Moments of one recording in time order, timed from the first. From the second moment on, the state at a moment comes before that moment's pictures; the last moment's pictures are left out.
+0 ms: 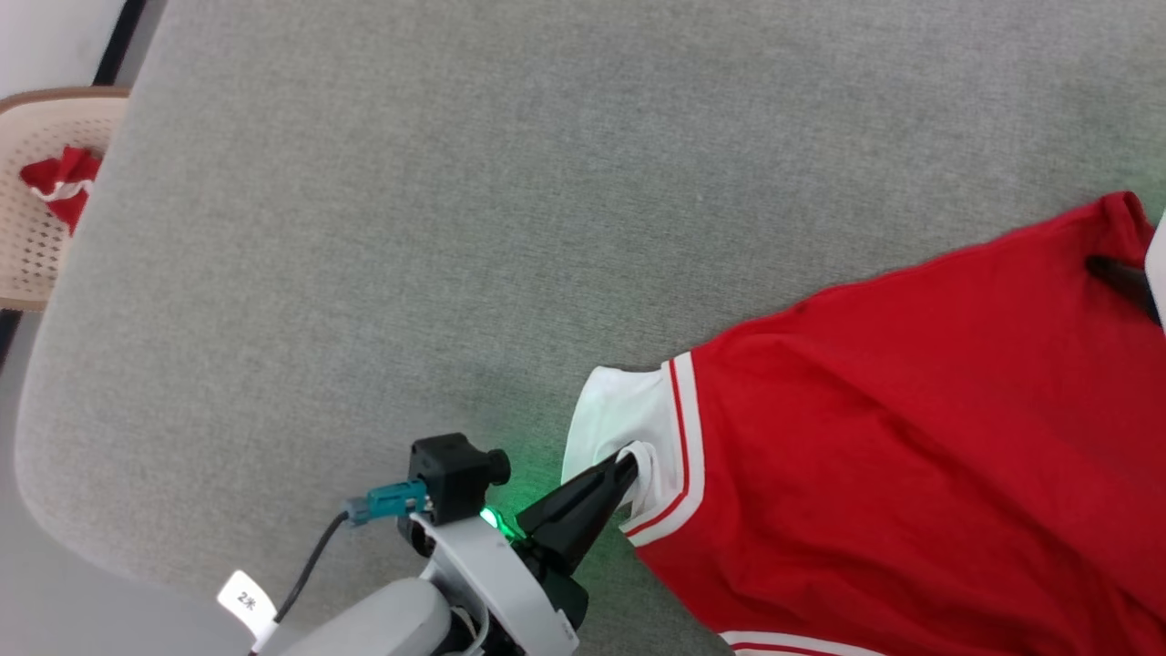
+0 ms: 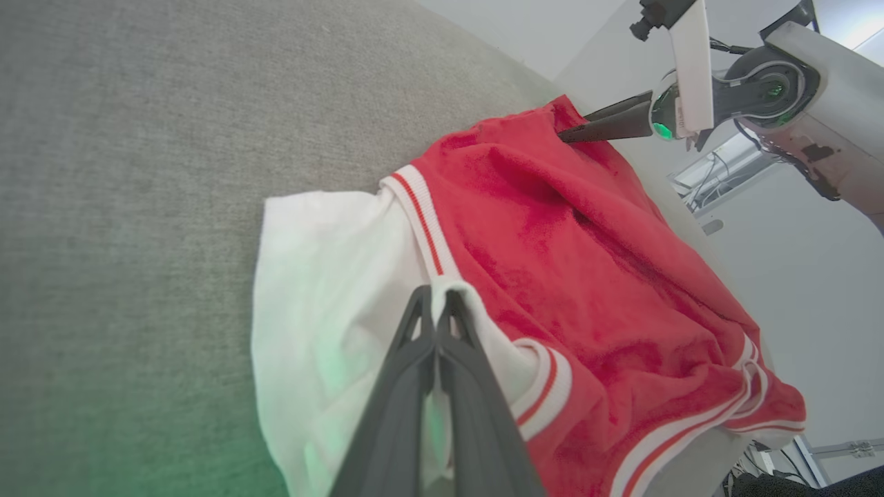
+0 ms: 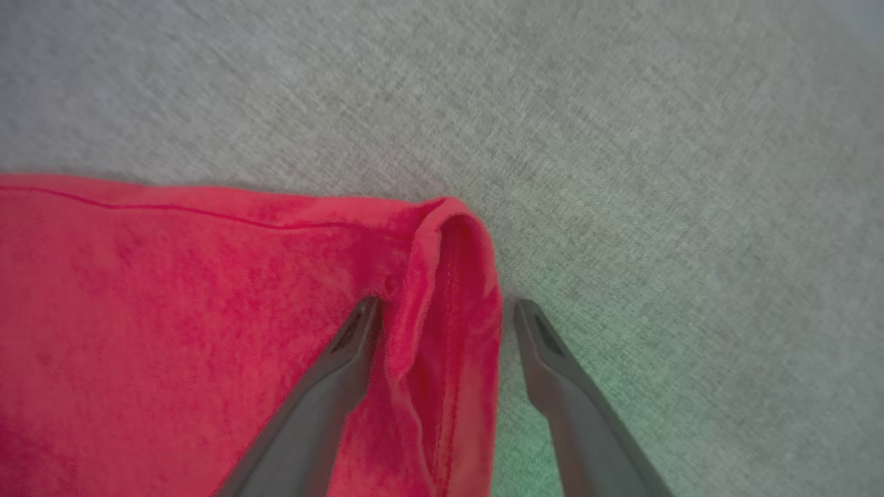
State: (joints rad) left arm -0.51 0.46 -0.97 0.17 -1.04 -0.13 -0.26; right arm -0.91 -0.81 0.69 0.38 0.78 0.13 0.77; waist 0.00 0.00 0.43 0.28
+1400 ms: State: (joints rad) left arm -1.65 0.43 -0.58 0.71 -1.23 -0.13 -0.26; right arm -1.71 -0.47 0.36 1.14 0.62 0.13 -0.15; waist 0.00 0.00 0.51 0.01
